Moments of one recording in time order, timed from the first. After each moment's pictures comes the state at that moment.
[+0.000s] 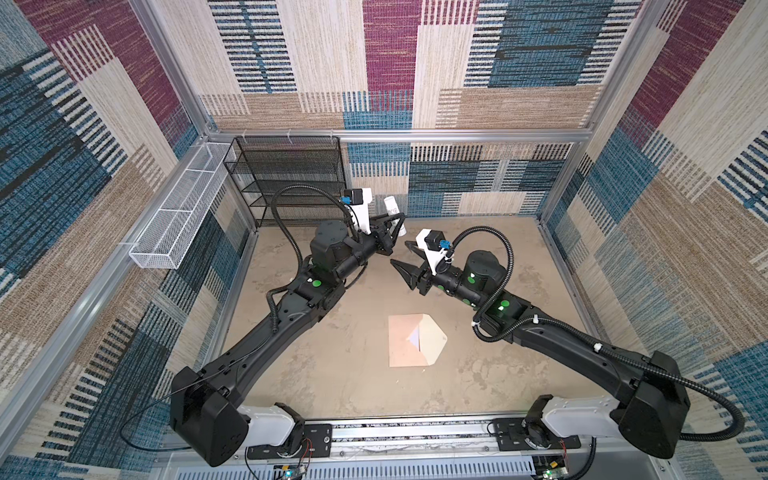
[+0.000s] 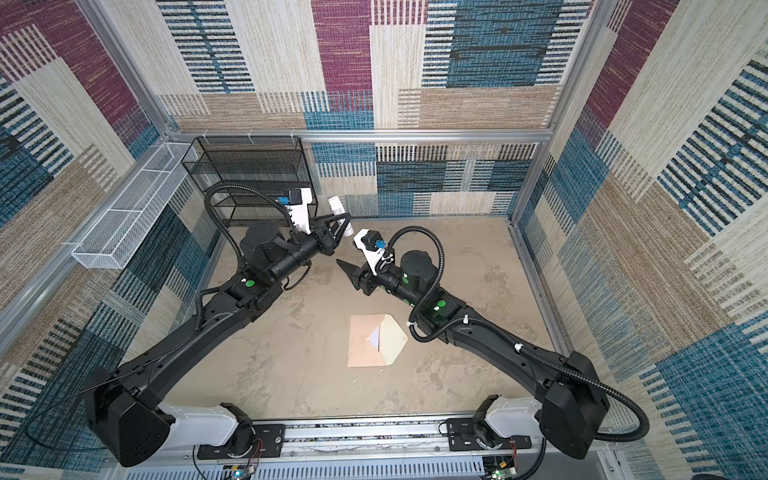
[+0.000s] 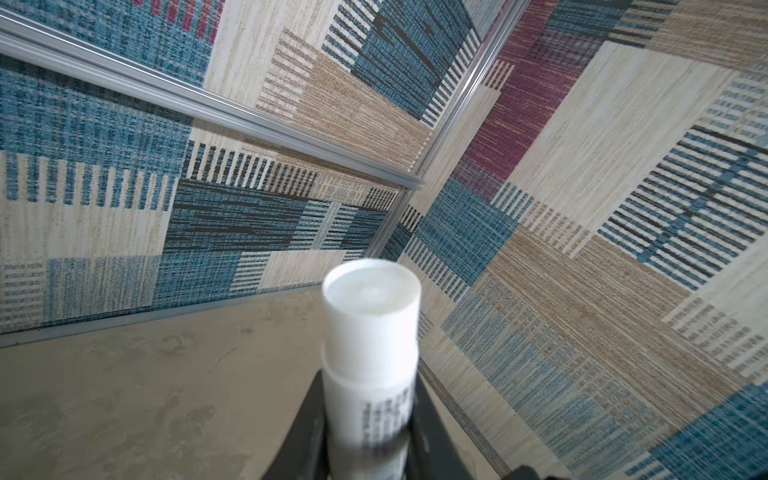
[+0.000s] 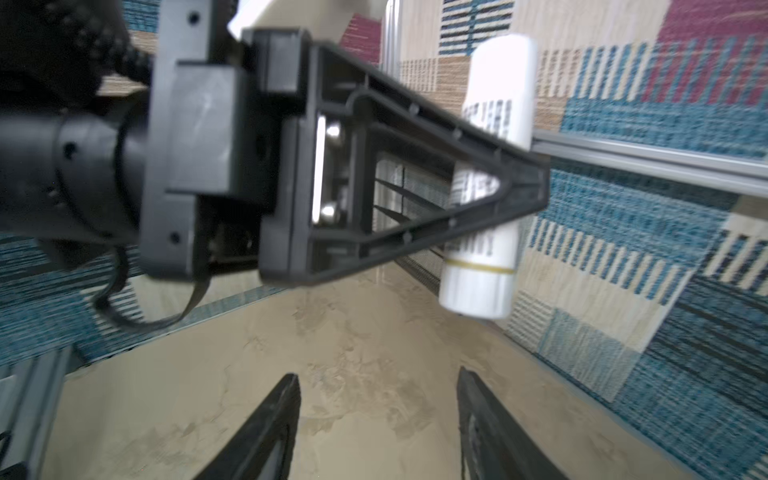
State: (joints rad) left arm -0.59 1.36 1.24 0.18 0.14 -0.49; right arm 0.77 1.31 1.01 0.34 -0.10 -0.07
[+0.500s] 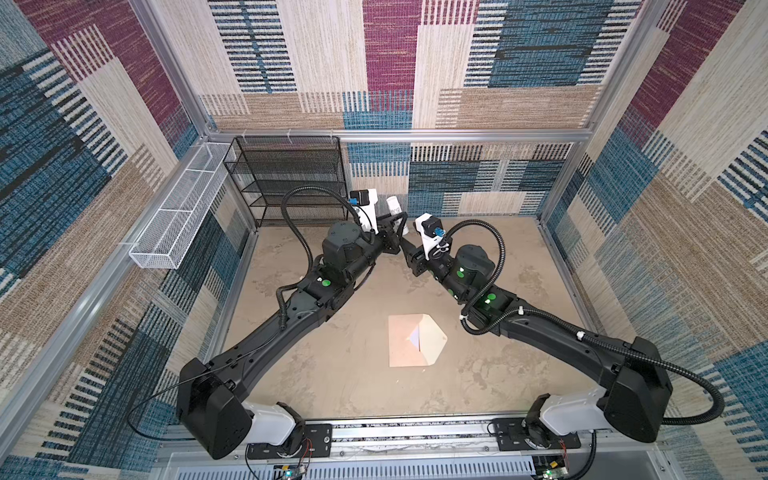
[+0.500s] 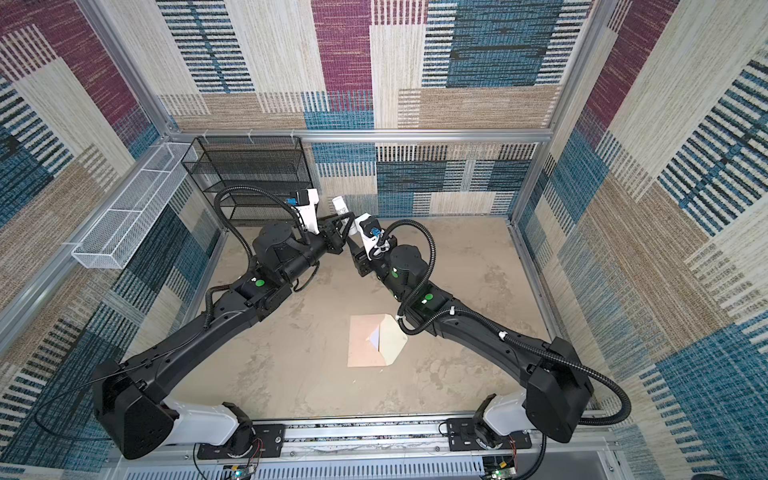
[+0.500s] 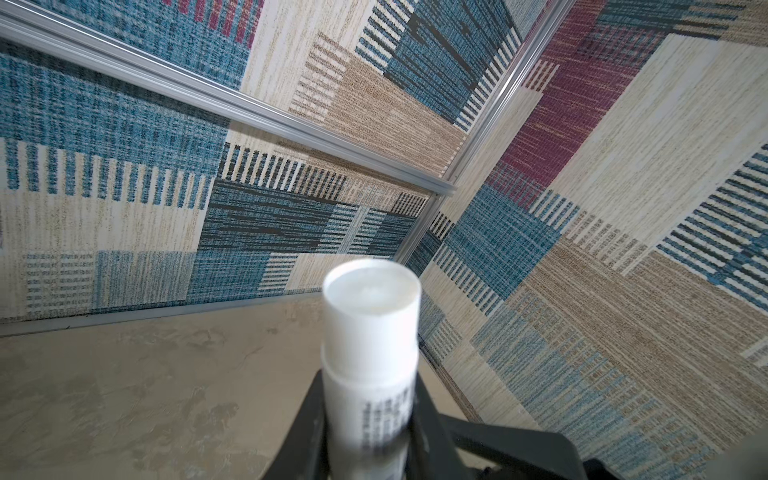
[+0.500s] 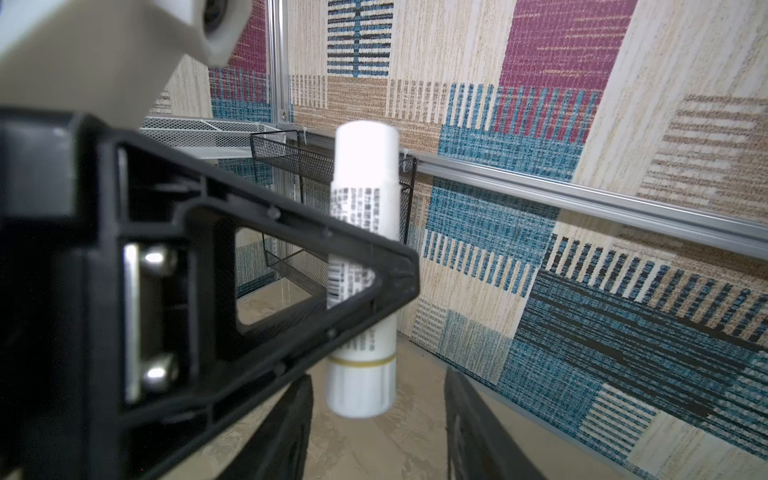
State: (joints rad) left arm -0.63 1.39 1.25 0.17 0.01 -0.47; right arm 0.78 1.41 1.10 0.40 0.17 -0.13
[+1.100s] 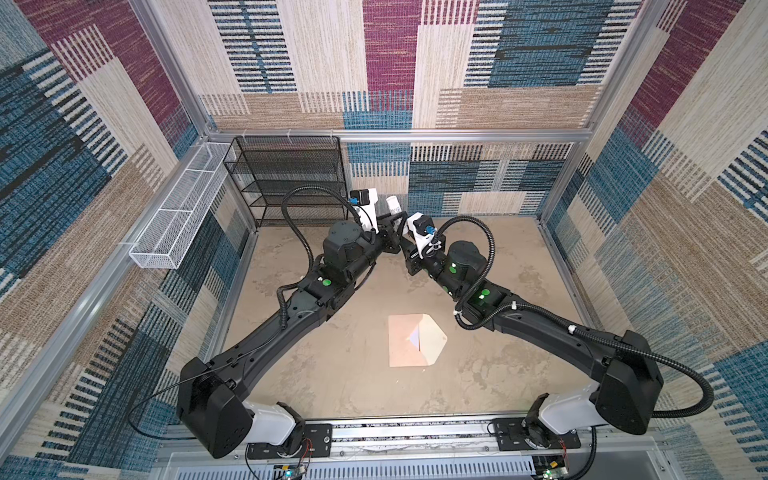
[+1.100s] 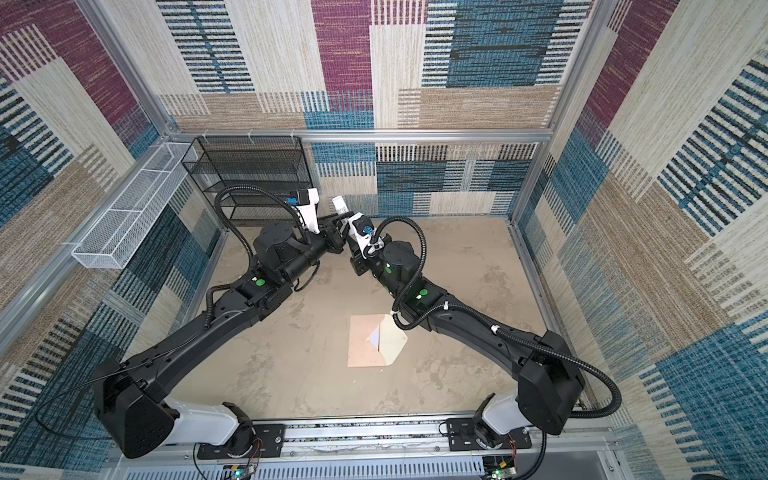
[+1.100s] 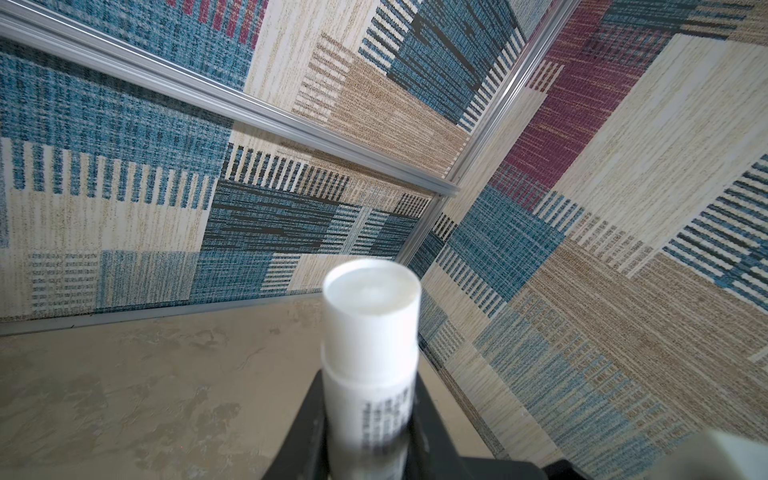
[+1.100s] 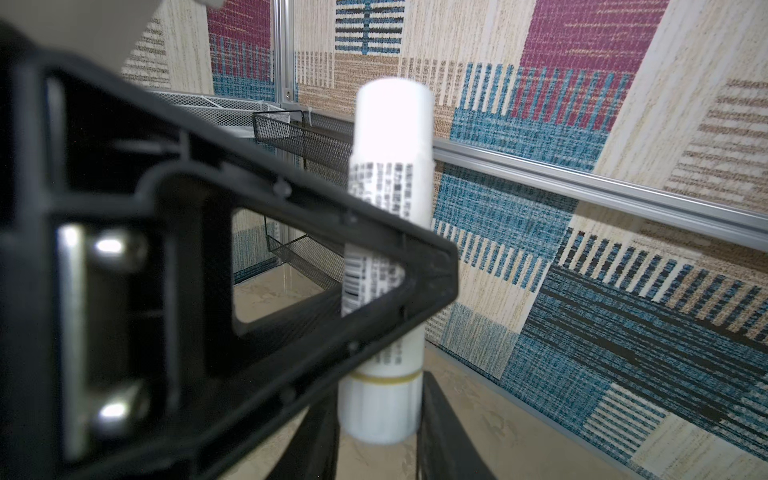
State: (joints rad) left arm -0.63 1.39 1.26 0.17 0.01 -0.47; right arm 0.78 1.45 1.13 0.36 0.15 -0.14
